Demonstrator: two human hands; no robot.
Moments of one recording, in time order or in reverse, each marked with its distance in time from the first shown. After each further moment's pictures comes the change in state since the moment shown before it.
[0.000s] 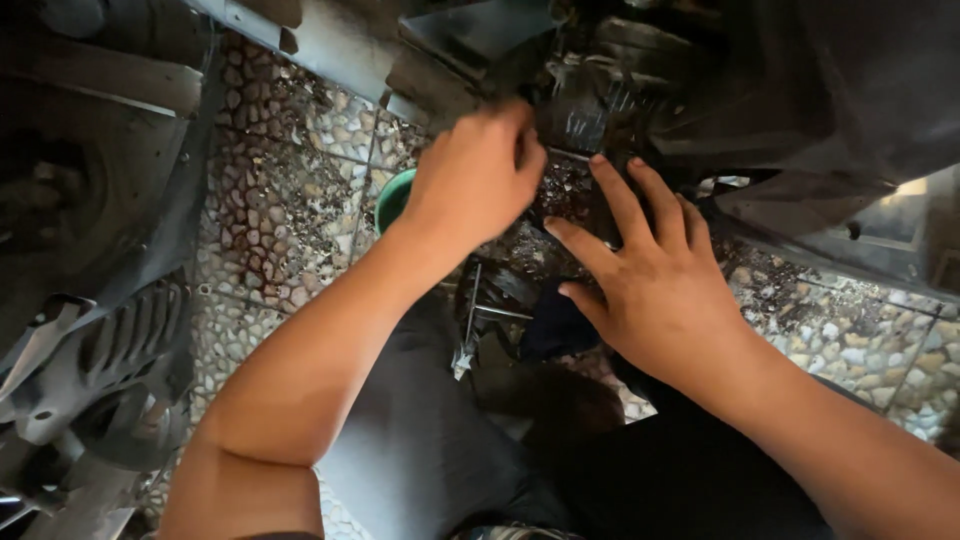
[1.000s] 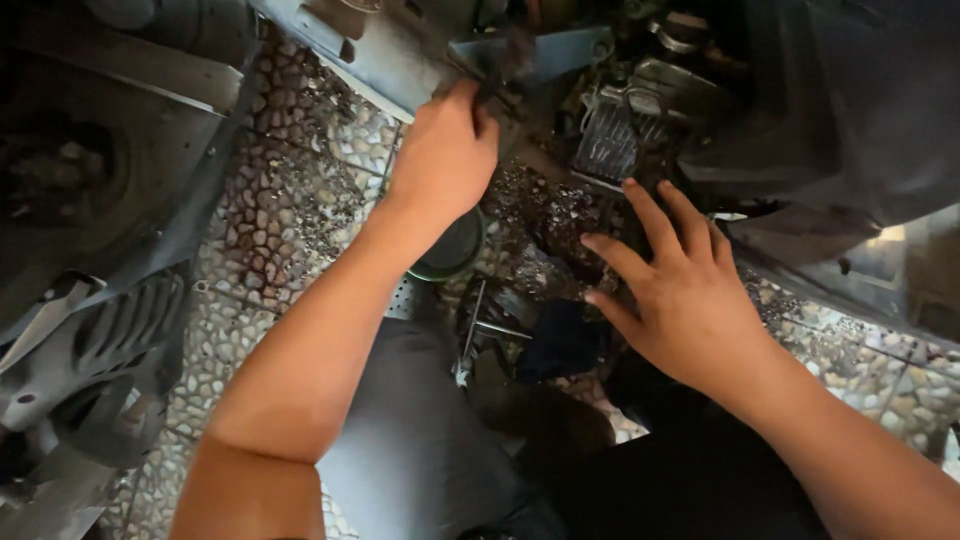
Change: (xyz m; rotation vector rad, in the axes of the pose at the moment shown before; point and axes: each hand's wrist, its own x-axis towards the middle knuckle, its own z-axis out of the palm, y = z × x) left_hand 0.007 -0.053 -0.018 -0.037 0.277 -0.017; right_hand 0.000 0.000 -0.006 0.013 0.001 -0.016
